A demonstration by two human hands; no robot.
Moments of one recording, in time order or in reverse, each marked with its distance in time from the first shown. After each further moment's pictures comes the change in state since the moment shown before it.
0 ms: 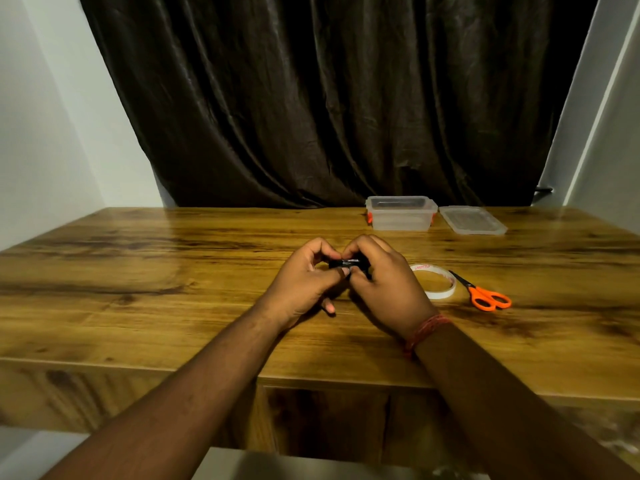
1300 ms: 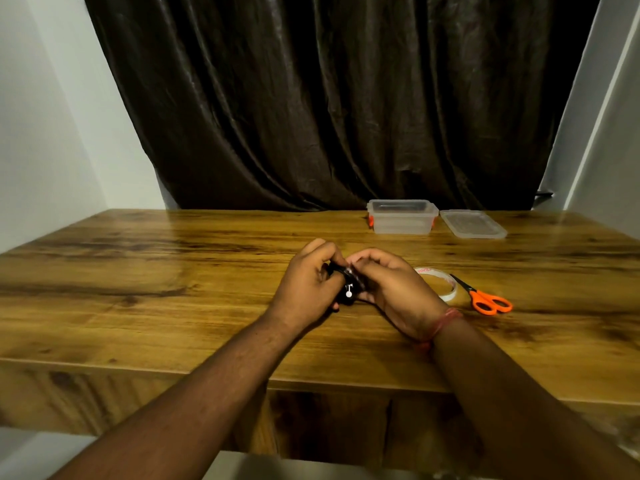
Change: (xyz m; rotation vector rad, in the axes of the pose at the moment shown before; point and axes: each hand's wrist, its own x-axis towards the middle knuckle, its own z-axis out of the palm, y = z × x) left_hand -0.004 -0.002 0.003 0.475 0.139 0.375; right_hand 0.004 -0.001 -0.001 0.892 -0.112 0.588
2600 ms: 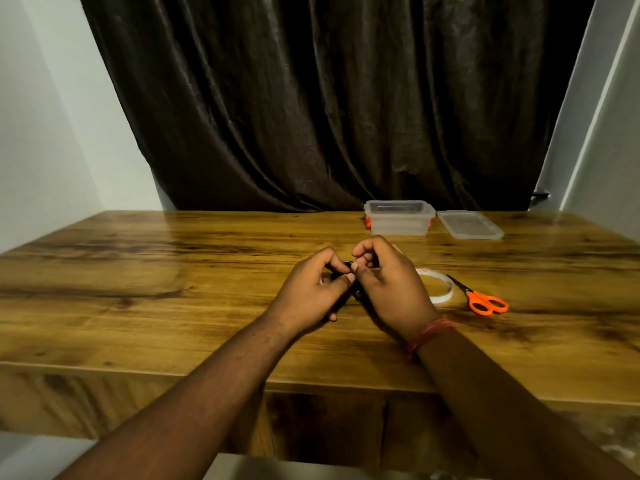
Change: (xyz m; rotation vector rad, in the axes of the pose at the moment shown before) left_hand -0.001 0.002 0.007 -0.135 -0.128 -0.299; right_hand -0.003 0.003 -0.006 -0.814 0.226 -0.485
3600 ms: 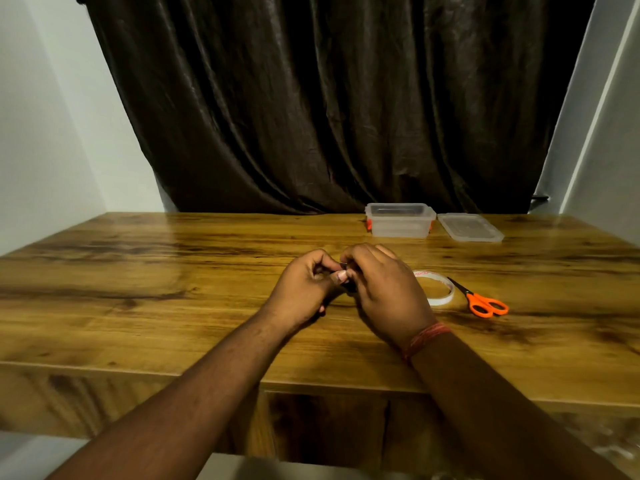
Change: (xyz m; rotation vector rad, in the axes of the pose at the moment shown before) left_hand 0.006 -0.007 -0.007 -0.210 0.056 -0.059; right_hand -0.002 -0.010 0.002 -0.368 -0.036 -0.315
